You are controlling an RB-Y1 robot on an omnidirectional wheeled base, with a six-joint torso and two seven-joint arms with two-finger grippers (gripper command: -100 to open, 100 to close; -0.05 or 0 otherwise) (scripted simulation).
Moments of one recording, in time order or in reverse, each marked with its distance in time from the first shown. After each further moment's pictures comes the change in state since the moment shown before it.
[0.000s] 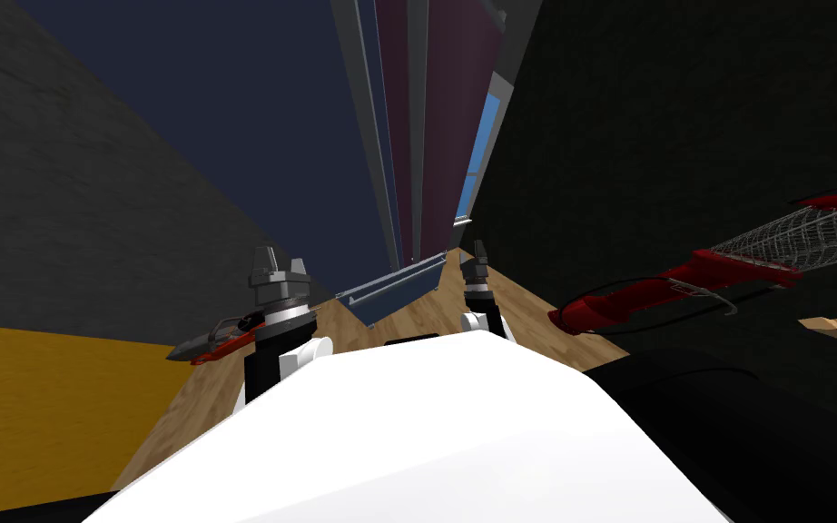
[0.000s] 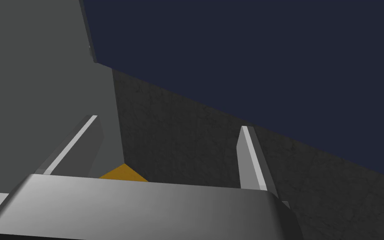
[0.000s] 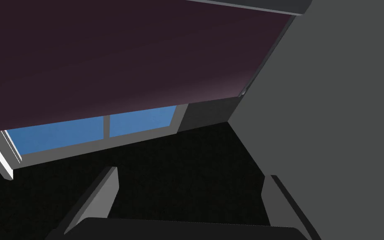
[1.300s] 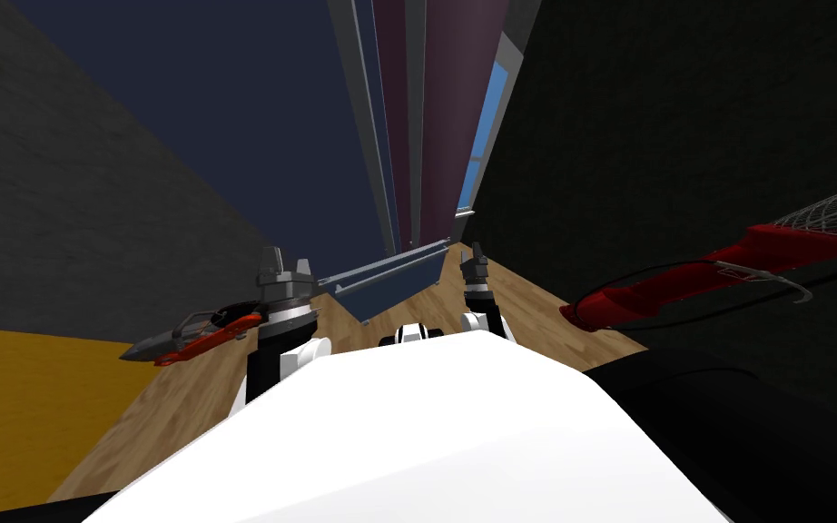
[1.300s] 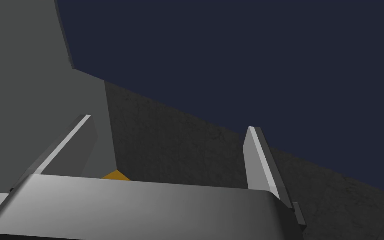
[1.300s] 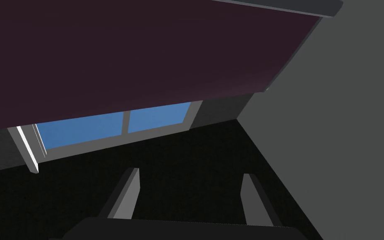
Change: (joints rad) left arm -0.009 0.061 -0.001 0.029 0.001 -0.014 0.005; right arm 0.000 0.000 0.000 0.000 0.000 0.000 0.000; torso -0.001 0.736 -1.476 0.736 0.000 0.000
